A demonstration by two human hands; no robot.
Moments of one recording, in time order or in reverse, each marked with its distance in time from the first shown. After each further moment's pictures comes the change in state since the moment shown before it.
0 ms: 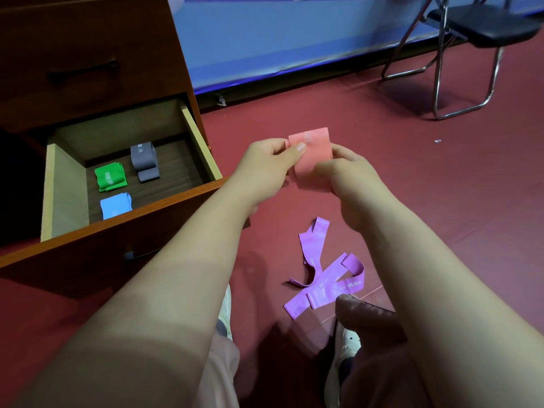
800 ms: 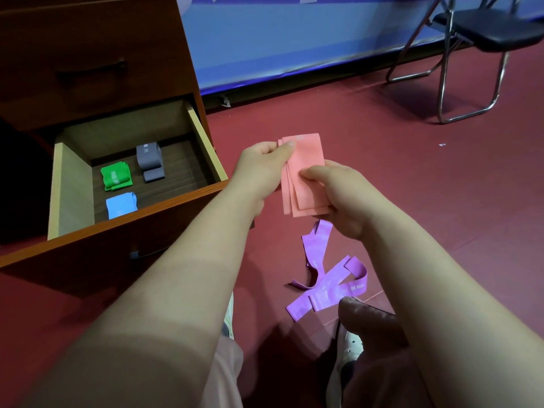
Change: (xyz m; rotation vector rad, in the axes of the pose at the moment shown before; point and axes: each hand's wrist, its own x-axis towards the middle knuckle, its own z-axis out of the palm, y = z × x) left_hand -0.002 0.001 -0.005 -0.172 0.163 -0.174; right_hand -0.004 0.004 0.011 0.027 -0.206 0.155
